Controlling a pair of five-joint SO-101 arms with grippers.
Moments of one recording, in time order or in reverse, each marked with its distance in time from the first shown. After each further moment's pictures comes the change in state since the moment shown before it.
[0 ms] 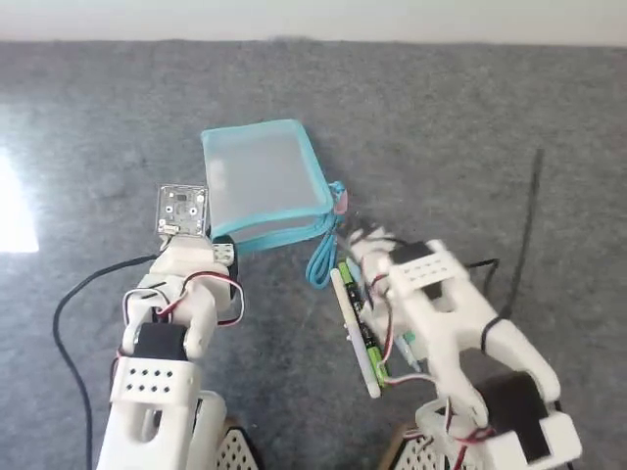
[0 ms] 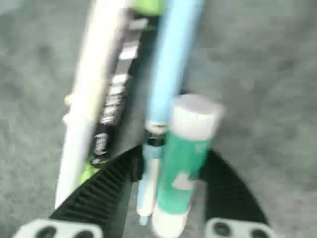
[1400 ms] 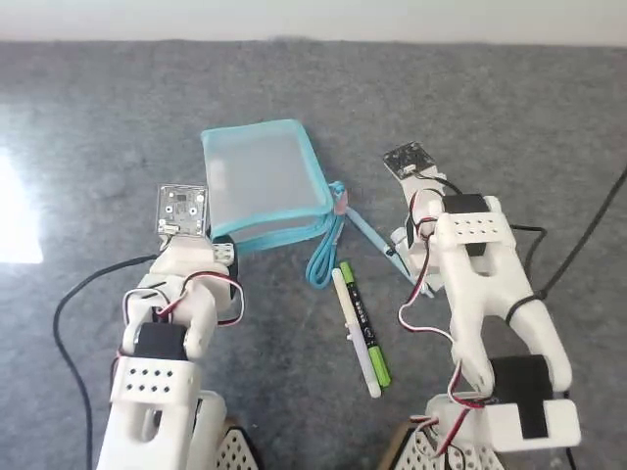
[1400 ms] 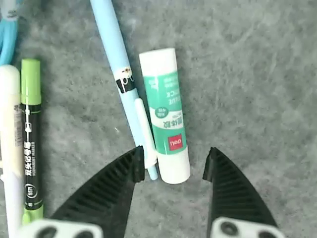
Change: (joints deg) left arm 0.0 0.0 0.0 0.0 0.0; right arm 13.5 4.9 -15.9 0.5 5.8
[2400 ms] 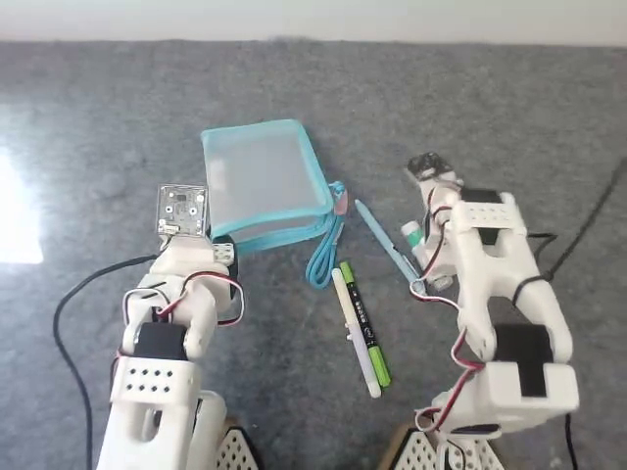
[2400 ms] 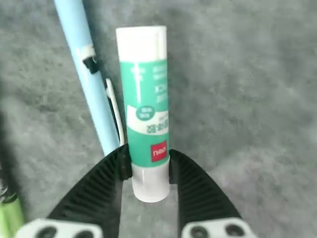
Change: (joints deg) left arm 0.0 0.0 0.0 0.0 0.0; right arm 6.2 7.0 -6.1 4.4 2.1
